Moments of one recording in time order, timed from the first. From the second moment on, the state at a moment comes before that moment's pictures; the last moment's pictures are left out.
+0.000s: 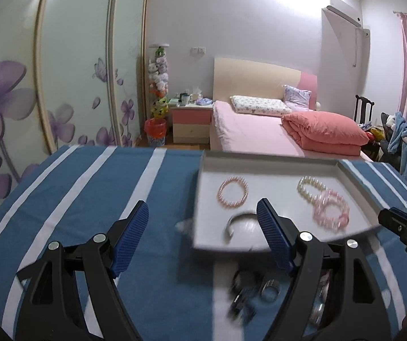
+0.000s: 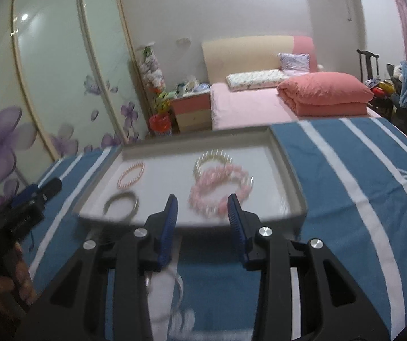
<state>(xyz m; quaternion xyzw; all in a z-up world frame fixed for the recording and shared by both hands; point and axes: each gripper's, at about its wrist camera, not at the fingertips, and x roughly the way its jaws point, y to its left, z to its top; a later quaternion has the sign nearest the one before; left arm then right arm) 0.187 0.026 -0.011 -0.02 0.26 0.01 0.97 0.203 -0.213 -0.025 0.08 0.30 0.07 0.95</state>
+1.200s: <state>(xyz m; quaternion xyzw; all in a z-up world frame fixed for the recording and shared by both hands) 0.164 0.028 -0.043 -0.01 0.32 0.00 0.95 0.211 -0.247 -0.079 0.01 0.43 -0.02 0.90</state>
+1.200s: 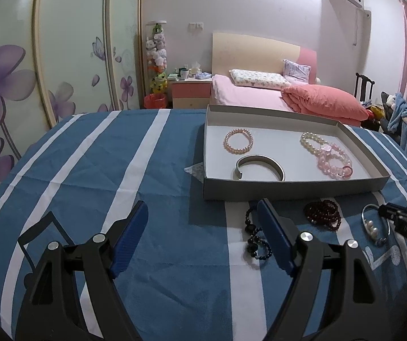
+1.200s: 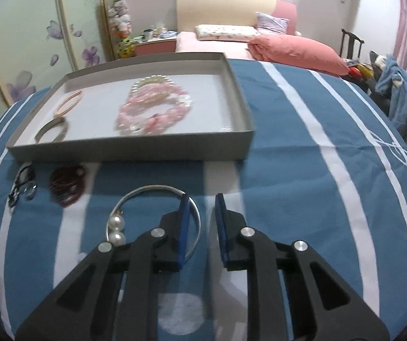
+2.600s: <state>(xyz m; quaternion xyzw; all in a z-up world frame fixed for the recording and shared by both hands) 0.180 -0.007 -0.065 0.04 0.40 -0.07 0.91 0.197 -0.212 -0.084 -0.02 0.44 0.06 0.90</state>
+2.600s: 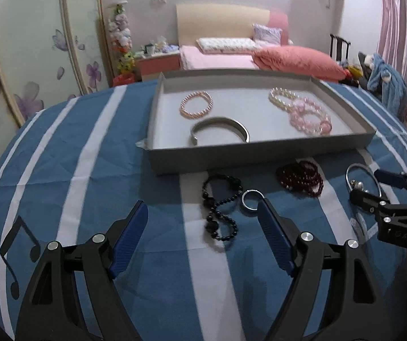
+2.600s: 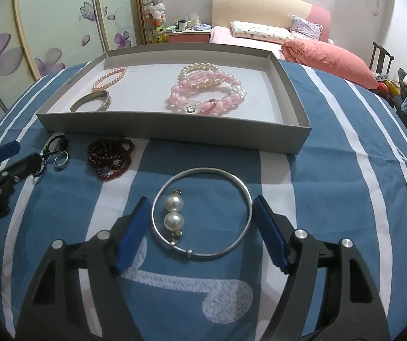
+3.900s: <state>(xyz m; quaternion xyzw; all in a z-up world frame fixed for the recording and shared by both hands) 0.184 -0.006 -0.069 0.04 0.42 -0.08 0.90 0.195 -0.213 -0.083 -0.02 0.44 0.07 0.90</state>
